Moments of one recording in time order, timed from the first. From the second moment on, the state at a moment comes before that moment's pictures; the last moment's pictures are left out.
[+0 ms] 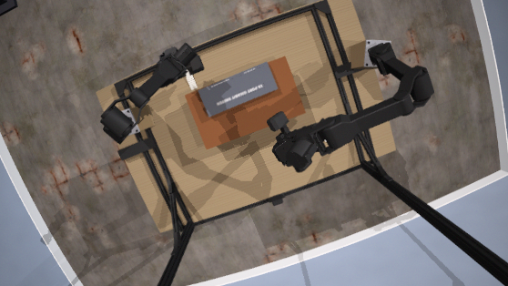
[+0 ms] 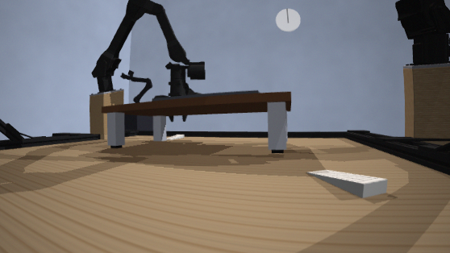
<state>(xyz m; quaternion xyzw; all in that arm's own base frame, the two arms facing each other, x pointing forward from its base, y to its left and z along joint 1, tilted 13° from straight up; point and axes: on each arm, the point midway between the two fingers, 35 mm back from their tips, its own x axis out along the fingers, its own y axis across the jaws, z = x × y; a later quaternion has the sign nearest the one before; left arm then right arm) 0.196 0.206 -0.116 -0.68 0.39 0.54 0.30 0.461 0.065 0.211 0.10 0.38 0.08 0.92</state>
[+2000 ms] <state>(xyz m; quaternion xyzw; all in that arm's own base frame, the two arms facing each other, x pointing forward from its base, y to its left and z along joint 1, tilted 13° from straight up) 0.196 0.206 -0.116 -0.68 0.39 0.54 0.30 0.318 0.039 0.686 0.04 -0.39 0.09 0.92</state>
